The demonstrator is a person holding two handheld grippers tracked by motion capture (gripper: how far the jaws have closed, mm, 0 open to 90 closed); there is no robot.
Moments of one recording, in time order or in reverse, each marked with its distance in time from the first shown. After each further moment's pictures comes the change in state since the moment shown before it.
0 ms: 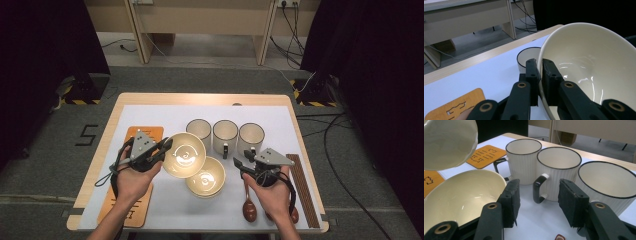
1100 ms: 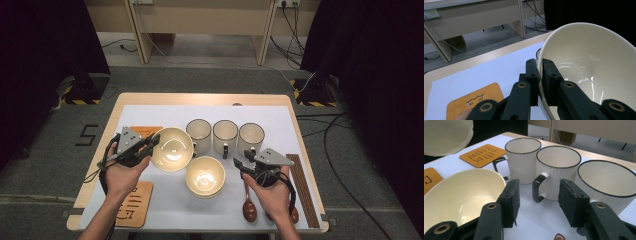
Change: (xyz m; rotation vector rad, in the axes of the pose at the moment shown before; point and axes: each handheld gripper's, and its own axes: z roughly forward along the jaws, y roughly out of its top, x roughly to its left) left arm 0.029 -0.004 -0.007 0.003 0.066 -0.037; right arm -0.001 -0.001 0.000 0.008 -0.005 -0.002
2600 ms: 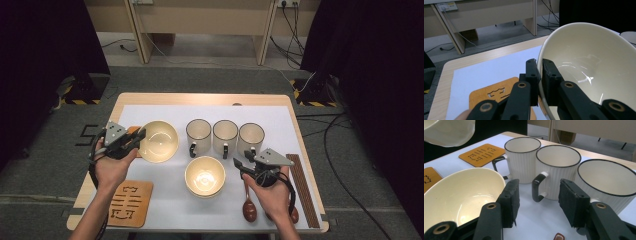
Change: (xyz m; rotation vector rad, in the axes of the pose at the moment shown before) left arm 0.041 -0.009 0.006 0.014 0.088 -0.059; right arm 0.000 -0.001 0.001 -0.003 0.000 -0.001
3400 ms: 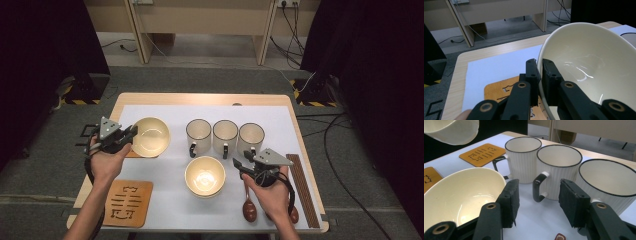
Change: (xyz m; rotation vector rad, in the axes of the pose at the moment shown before) left arm 0.028 -0.006 0.013 0.036 0.067 -0.034; right arm 0.001 0.000 0.001 0.004 0.002 0.004
